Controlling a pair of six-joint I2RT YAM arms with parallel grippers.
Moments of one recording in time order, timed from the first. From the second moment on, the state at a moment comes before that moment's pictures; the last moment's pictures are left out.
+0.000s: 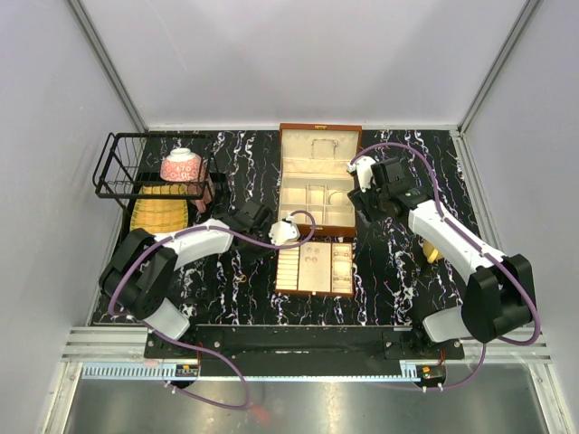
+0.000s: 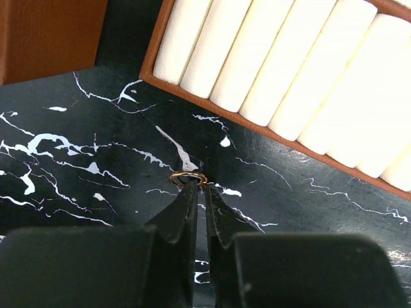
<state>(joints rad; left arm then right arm) -0.62 1.58 0.84 -0.42 0.19 0.57 0.38 1.41 1.06 -0.52 0.06 -0.27</state>
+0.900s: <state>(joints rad) -0.63 1.51 0.84 -0.49 0.20 0.59 0.38 1.40 1.06 -0.52 0.06 -0.26</state>
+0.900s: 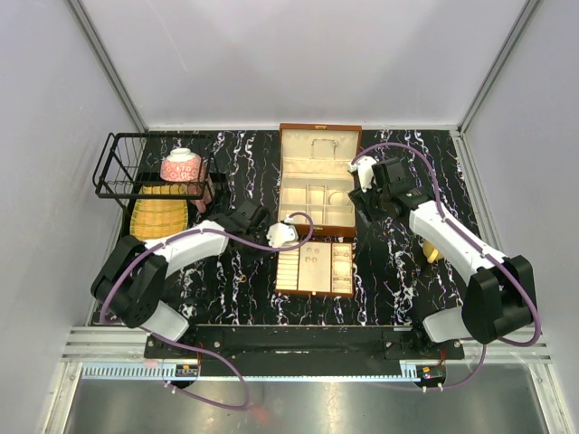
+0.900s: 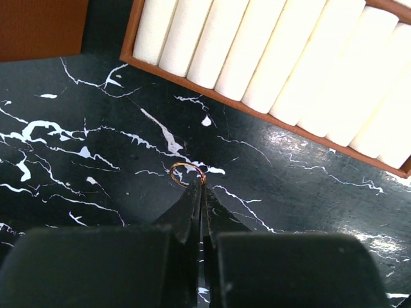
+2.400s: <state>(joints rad) -0.98 1.38 1.18 -0.71 -0.24 0.77 0.36 1.76 1.65 -0.85 -0.72 -0.03</state>
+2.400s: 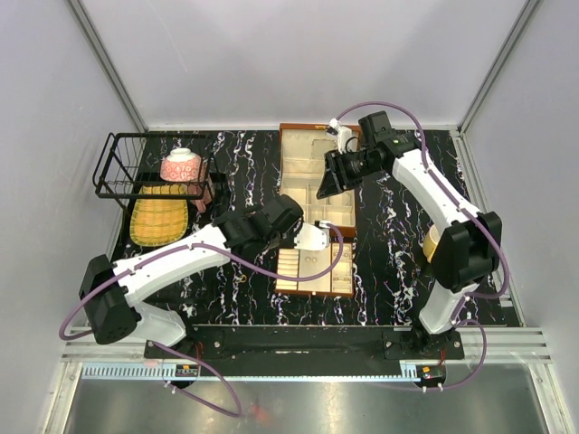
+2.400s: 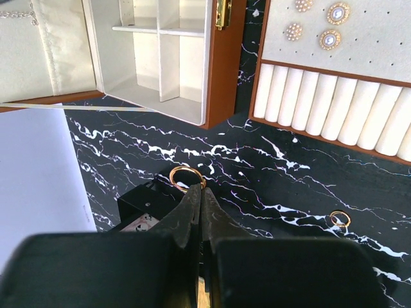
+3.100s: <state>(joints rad) -0.99 1.40 1.20 -0.70 -0.24 0.77 0.48 1.90 1.71 -0.84 -0.84 0.10</state>
